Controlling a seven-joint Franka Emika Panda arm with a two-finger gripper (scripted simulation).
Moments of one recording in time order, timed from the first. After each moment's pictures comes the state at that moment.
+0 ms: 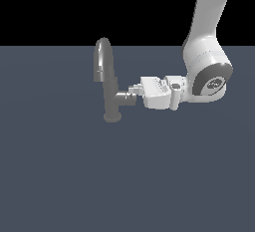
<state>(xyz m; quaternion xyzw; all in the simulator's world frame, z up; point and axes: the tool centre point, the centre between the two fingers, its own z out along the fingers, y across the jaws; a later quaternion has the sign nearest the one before) 0.008 -0.012 0.154 -0.50 0.50 0.49 0.51</state>
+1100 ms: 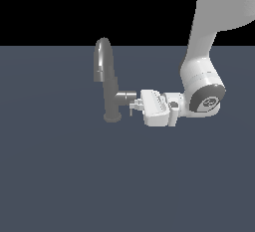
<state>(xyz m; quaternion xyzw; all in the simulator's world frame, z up) 0.006 -0.014 0.098 -0.50 0.49 0.49 0.52</state>
